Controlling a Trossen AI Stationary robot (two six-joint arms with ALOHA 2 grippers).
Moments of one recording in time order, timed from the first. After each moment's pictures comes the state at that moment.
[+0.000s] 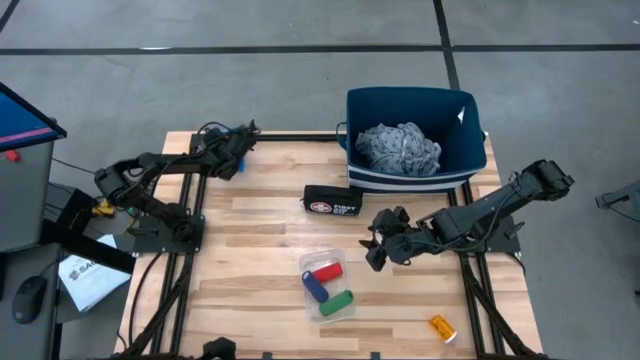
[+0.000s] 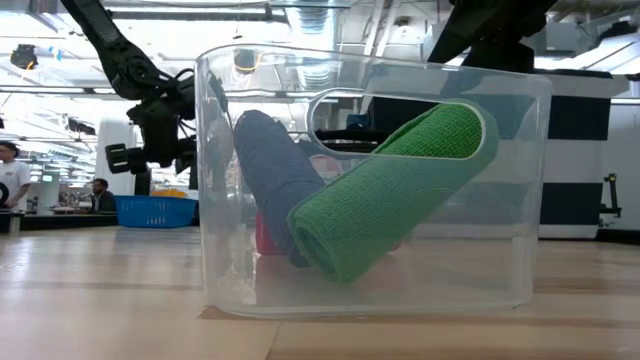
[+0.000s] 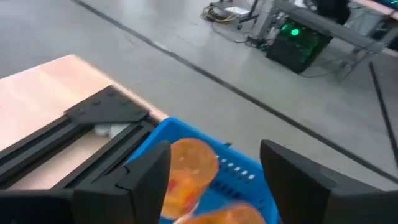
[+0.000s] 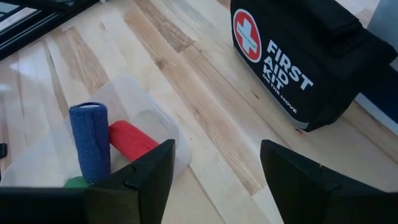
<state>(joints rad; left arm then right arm) 0.75 1.45 0.60 0.00 -1.04 -1.10 0.42 1.34 0.98 -0.54 0.55 0.89</state>
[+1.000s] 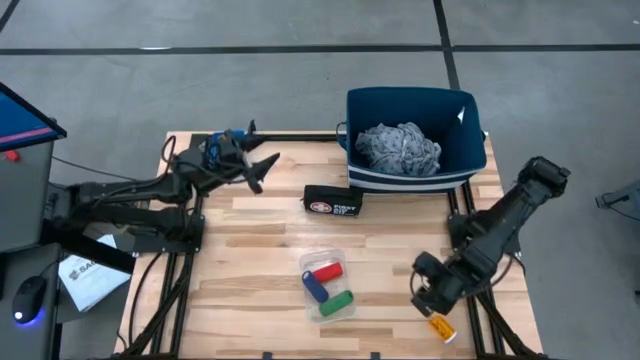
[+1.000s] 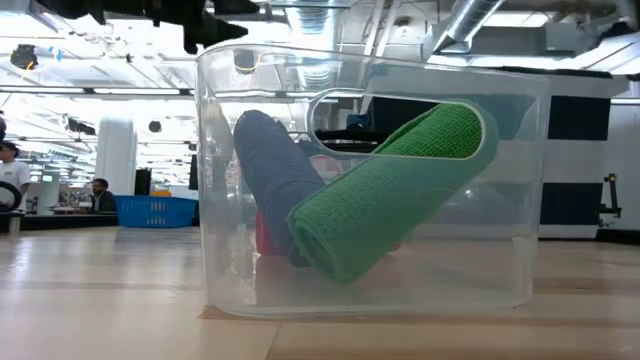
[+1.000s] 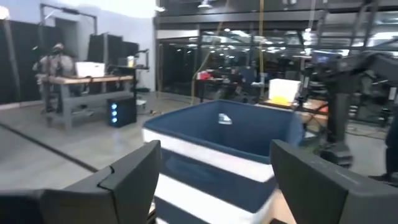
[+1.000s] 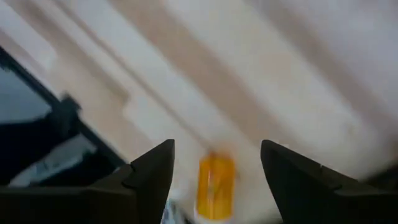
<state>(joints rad) 0.25 0.88 0.60 0.43 -0.27 -0.03 0.83 1.34 0.98 -0.95 0.03 1.64</state>
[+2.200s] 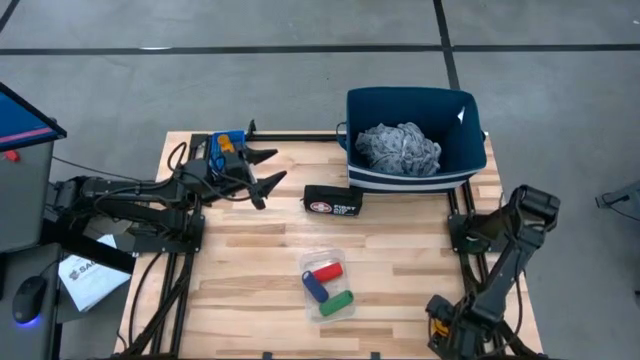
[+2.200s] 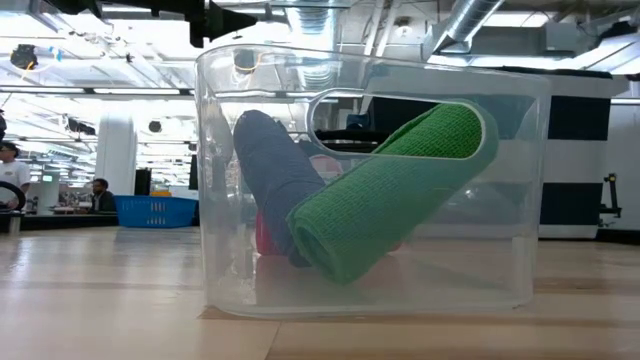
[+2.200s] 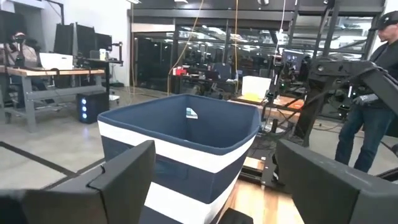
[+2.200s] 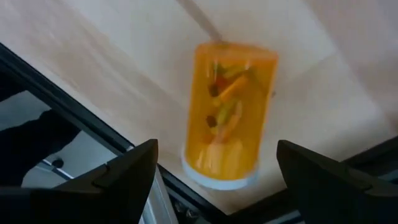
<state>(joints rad) 0.08 0.91 0.60 0.46 -0.33 -0.06 1.13 1.66 0.98 -0.69 -0.13 1.91</state>
